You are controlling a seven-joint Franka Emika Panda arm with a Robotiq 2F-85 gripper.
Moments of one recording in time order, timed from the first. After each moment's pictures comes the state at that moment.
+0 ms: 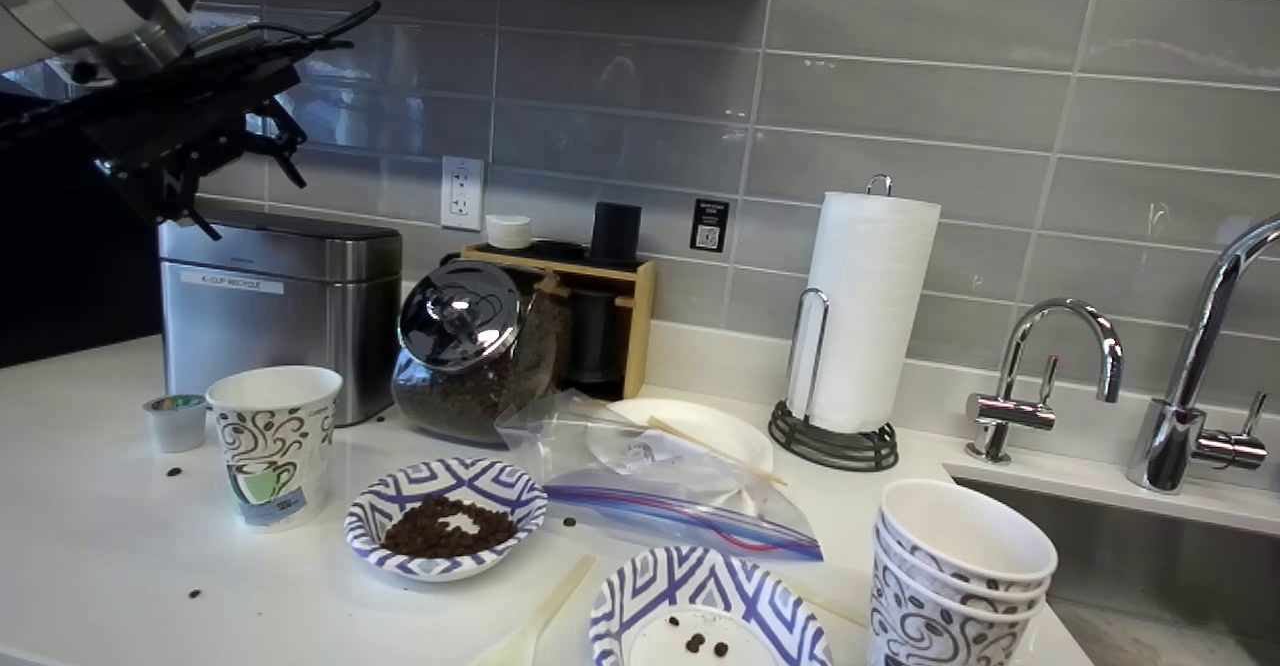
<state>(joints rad) 0.06 -0.08 0.47 -2.38 -0.83 3.10 -0.21</state>
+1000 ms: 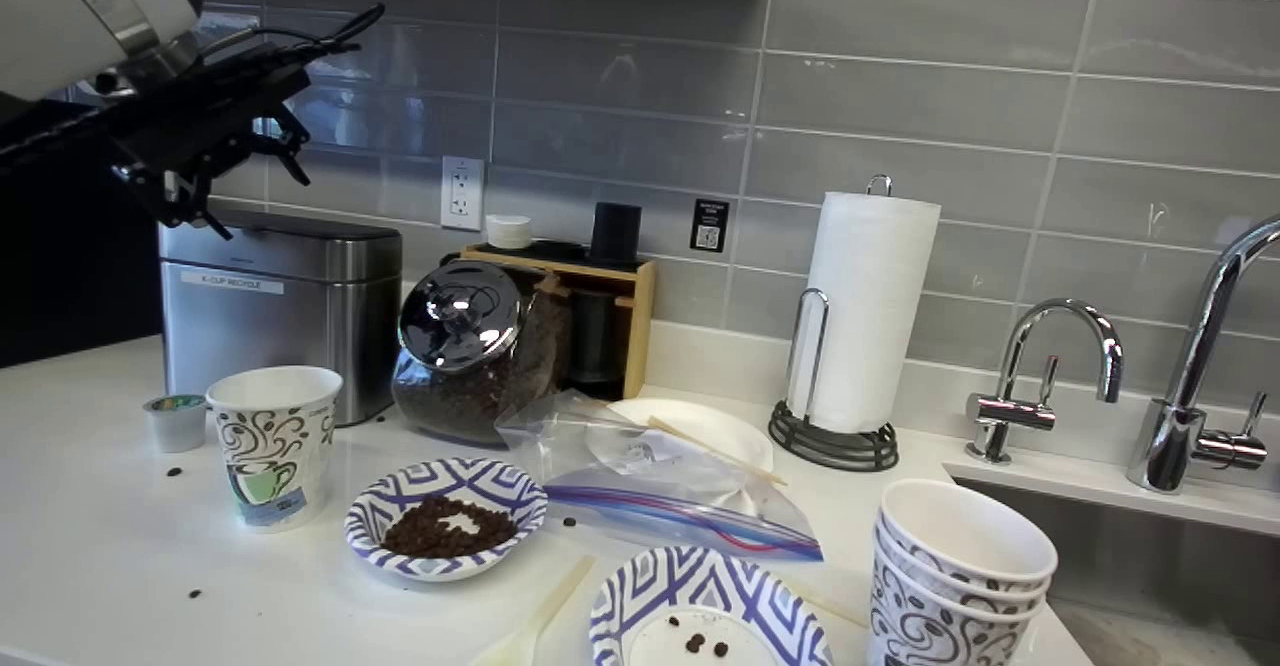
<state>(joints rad) 0.05 -0.01 0.47 -2.30 -1.07 3.11 -0.06</state>
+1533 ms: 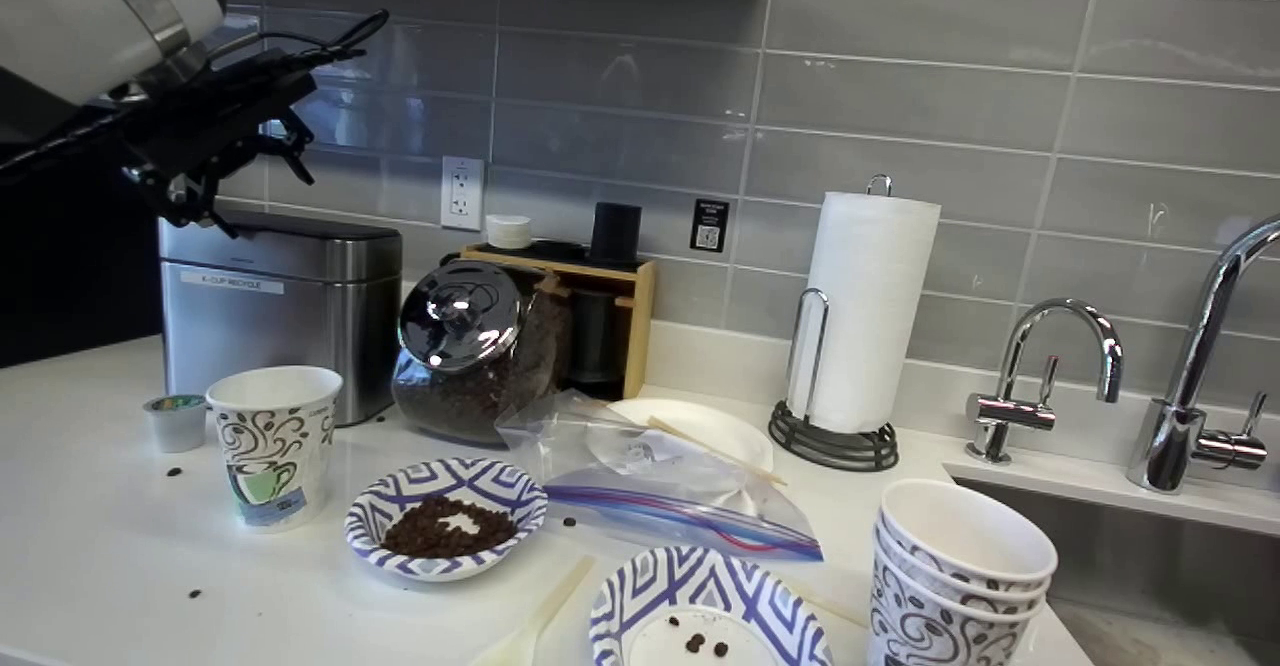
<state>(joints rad) 0.05 0.03 0.47 -2.25 -1.18 3.11 0.04</state>
